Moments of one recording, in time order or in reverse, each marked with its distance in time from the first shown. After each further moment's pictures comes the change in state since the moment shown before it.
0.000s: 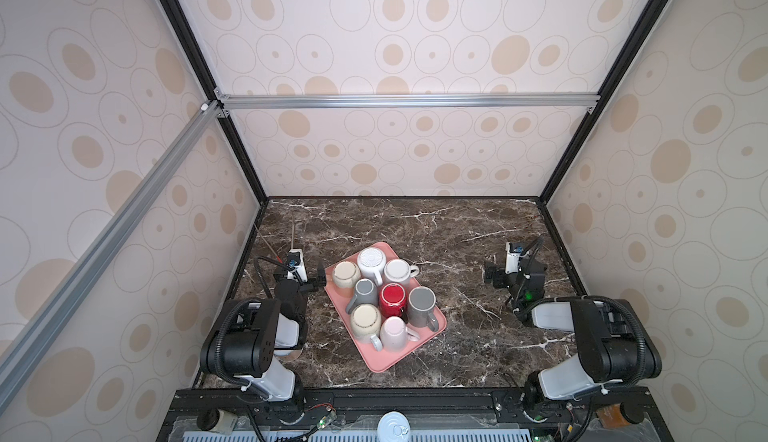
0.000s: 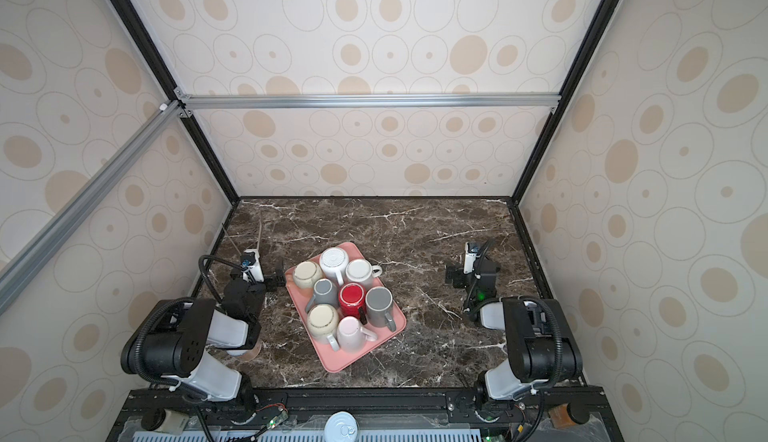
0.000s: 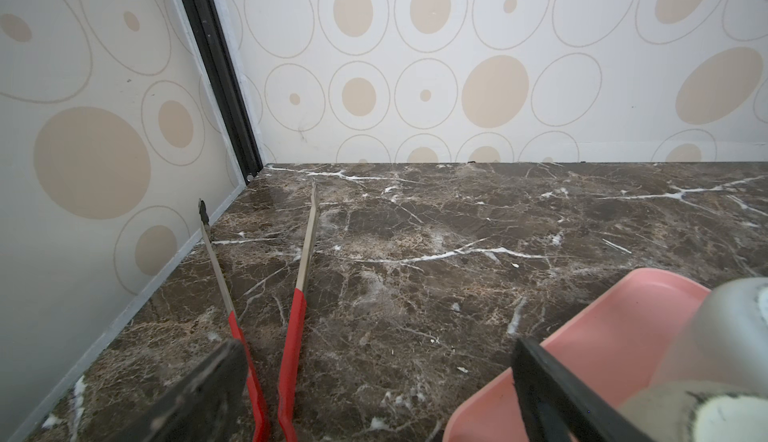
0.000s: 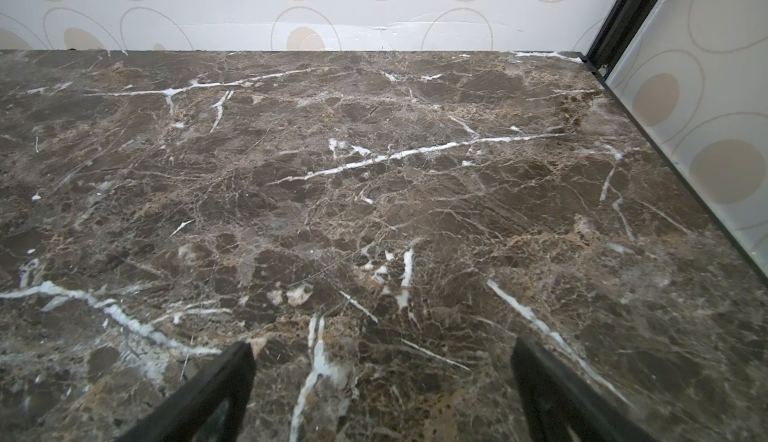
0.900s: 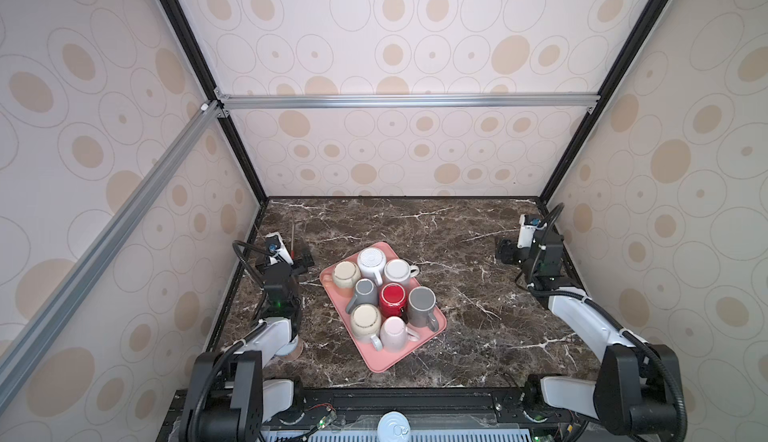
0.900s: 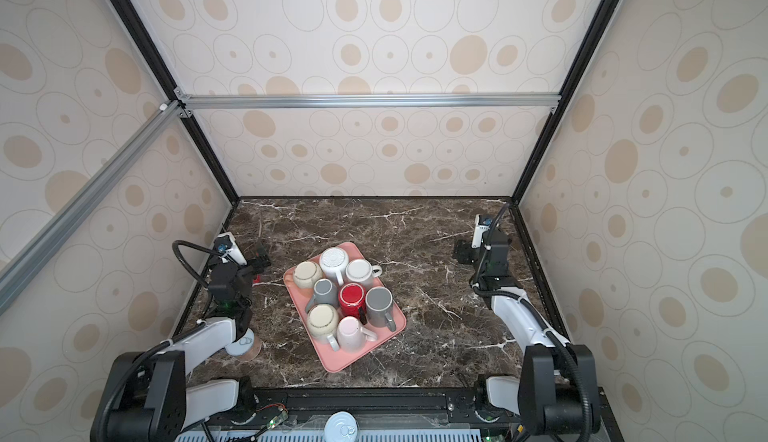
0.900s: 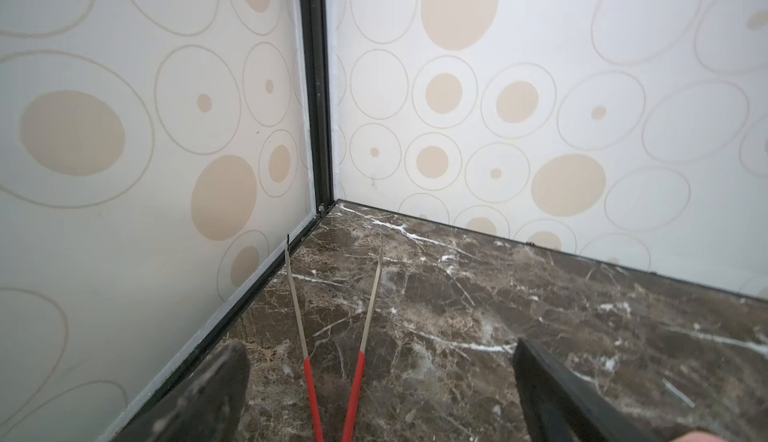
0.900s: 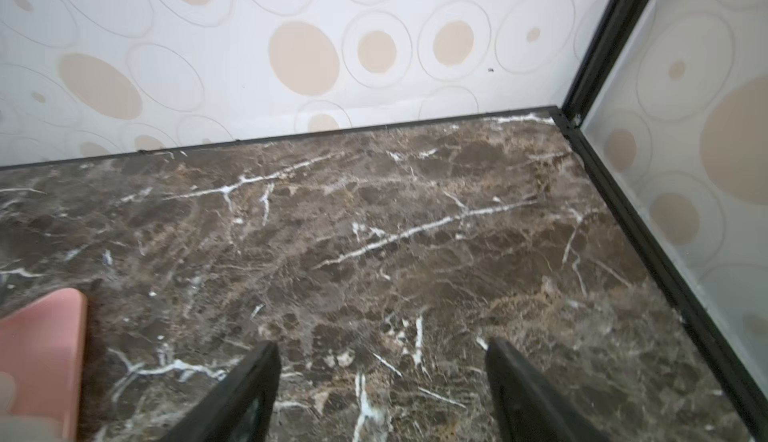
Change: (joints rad) left arm -0.001 -0.401 0.229 -0.620 -0.240 -0.207; right arm 0.009 -0.270 0.385 -0.673 -0.028 0.150
